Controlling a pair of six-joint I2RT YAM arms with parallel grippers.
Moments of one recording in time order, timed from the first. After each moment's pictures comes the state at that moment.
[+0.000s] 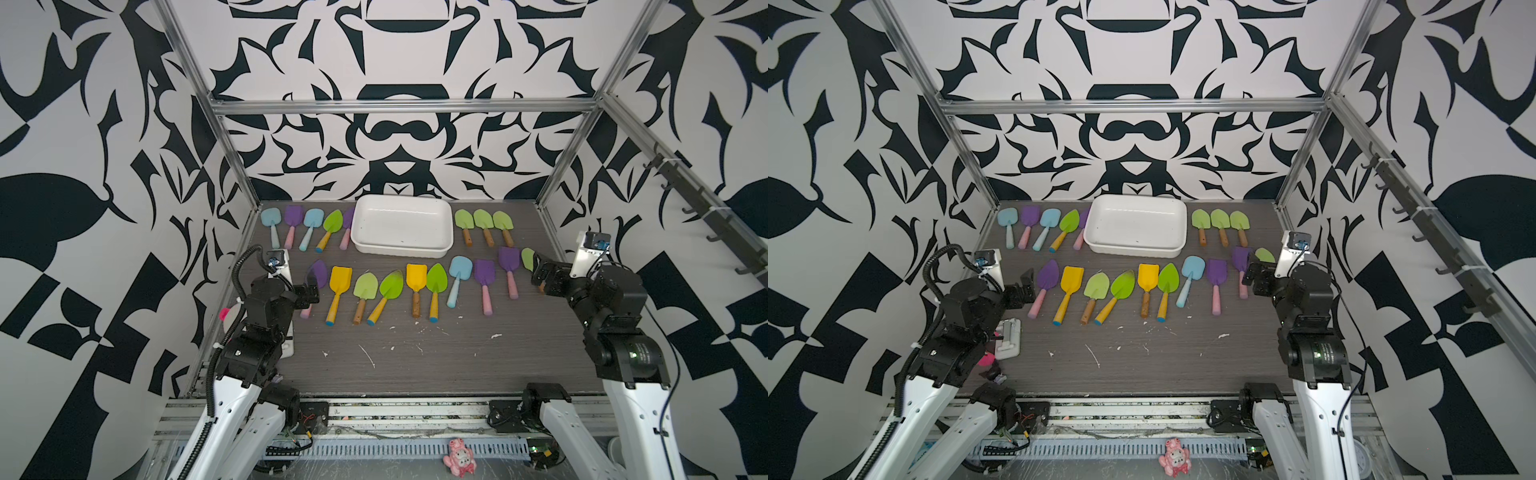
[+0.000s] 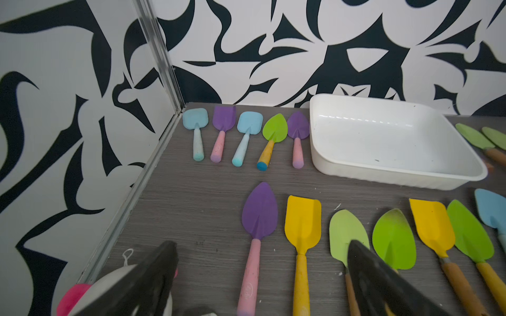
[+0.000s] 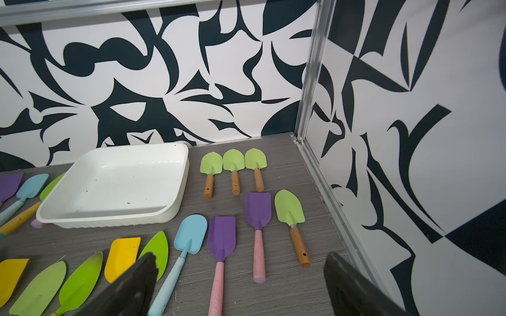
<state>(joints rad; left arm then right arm) -0.29 0.62 0.64 -0.39 -0.29 -0.11 -0.04 0.62 0.95 -0.63 0.03 0.11</state>
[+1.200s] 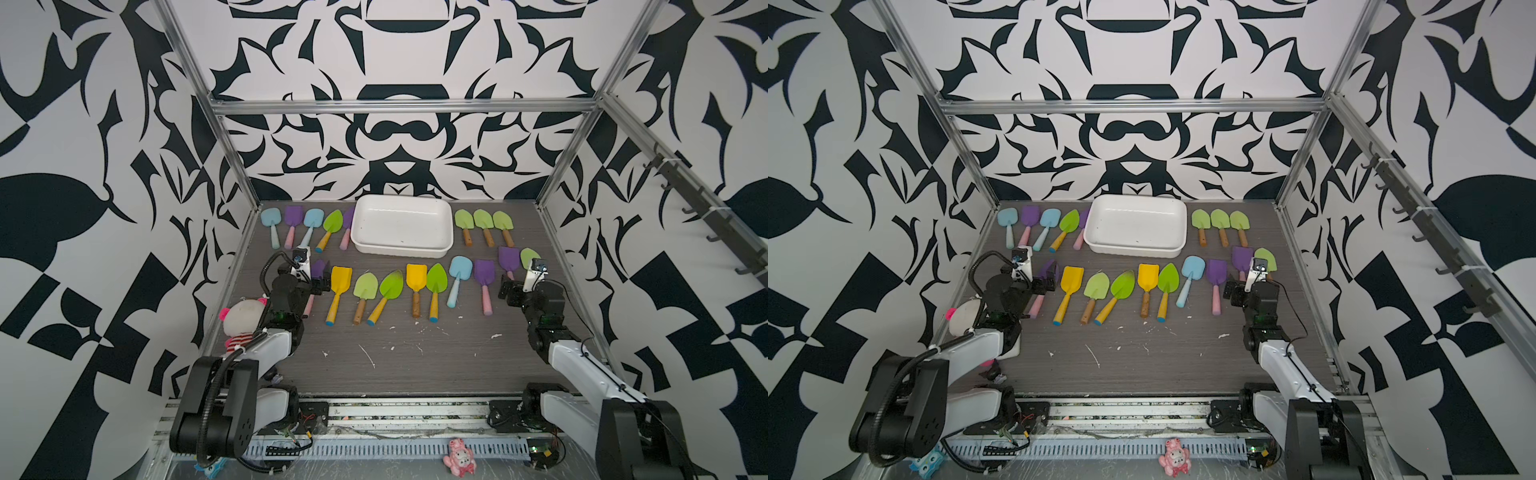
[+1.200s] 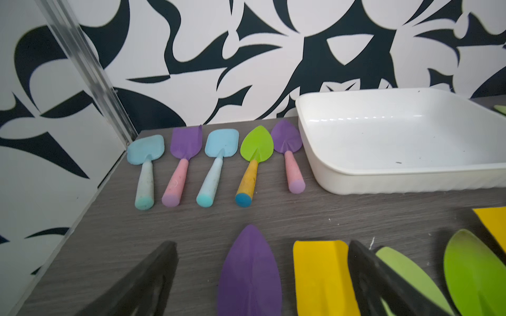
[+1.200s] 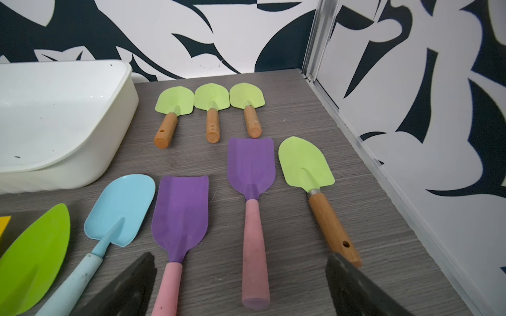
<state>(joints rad) -0.12 1.21 0.33 0.73 0.03 0.05 -0.04 1.01 0.29 0.35 0.09 0.08</state>
